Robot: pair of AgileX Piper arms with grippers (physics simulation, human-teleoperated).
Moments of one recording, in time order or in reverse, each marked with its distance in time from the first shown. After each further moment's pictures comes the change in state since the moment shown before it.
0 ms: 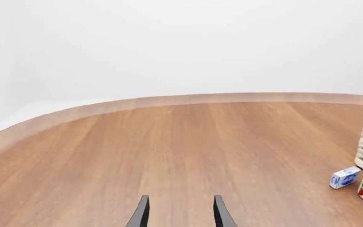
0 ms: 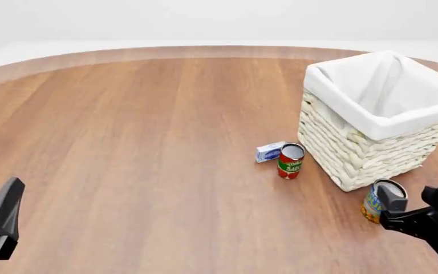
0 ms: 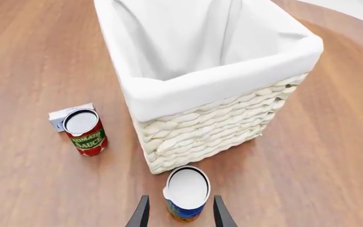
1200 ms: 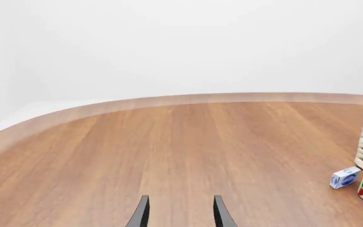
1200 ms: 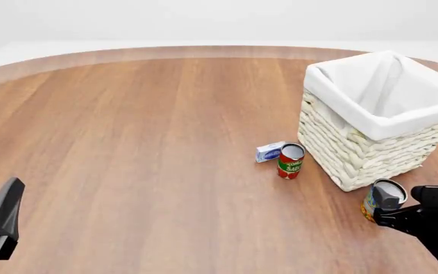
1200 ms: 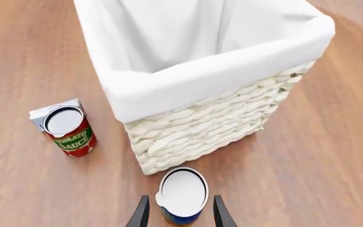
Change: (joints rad) left arm 0.000 -0.001 0.000 0.001 0.000; right arm -0.026 0.274 0.001 -0.231 0.008
